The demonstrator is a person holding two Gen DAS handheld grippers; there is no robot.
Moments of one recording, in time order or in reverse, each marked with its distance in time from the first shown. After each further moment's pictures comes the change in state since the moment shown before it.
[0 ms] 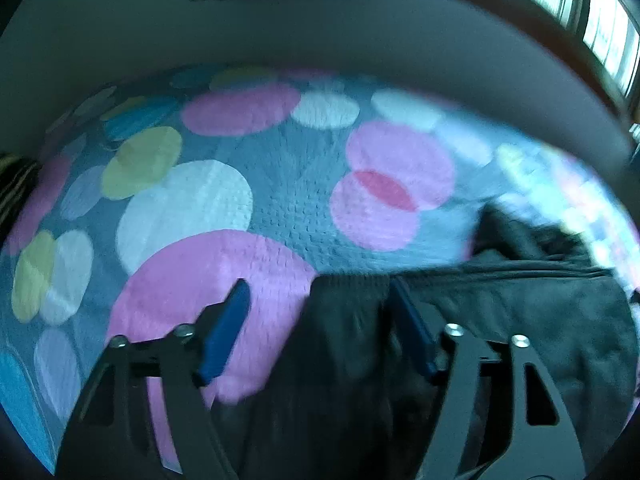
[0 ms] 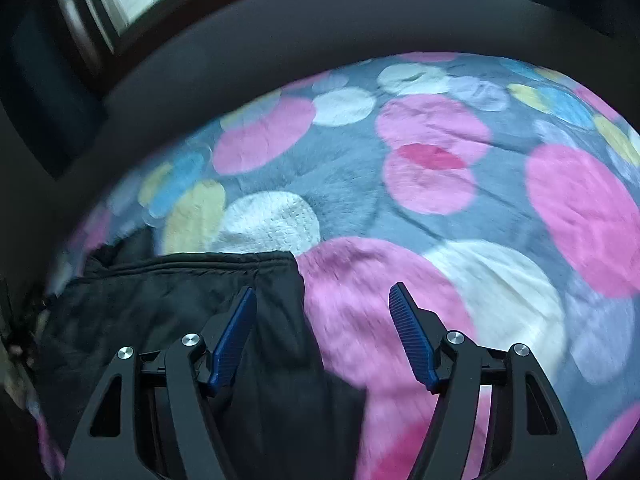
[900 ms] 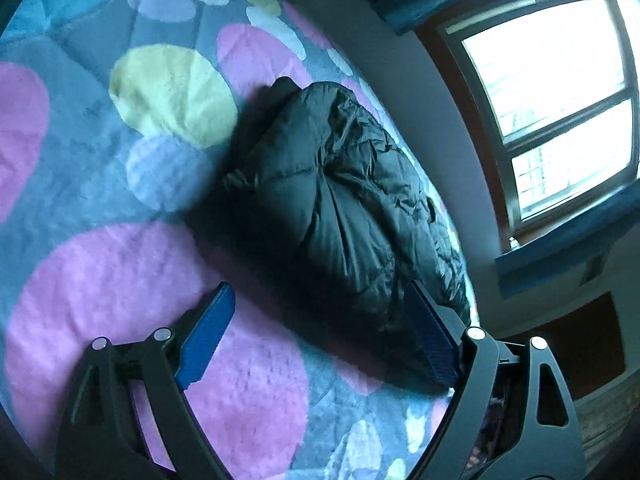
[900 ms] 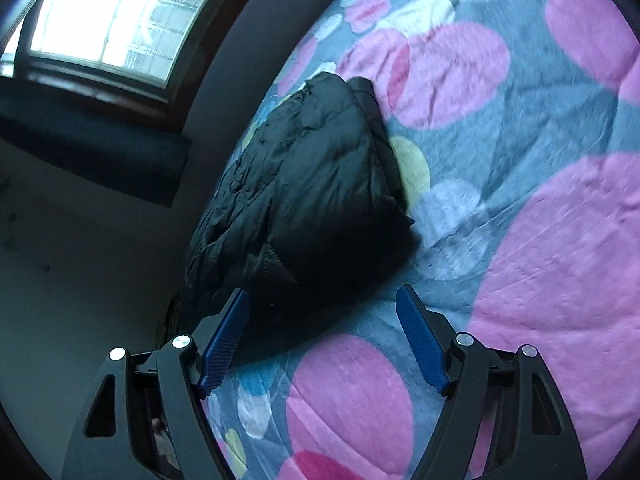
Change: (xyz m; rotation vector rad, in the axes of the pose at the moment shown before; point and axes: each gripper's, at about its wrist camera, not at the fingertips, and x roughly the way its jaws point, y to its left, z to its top) left arm -0.116 0.050 -0.219 -0.575 0.016 -0.489; right arm -0.098 -0.020 -0.204 0.424 0.089 0.434
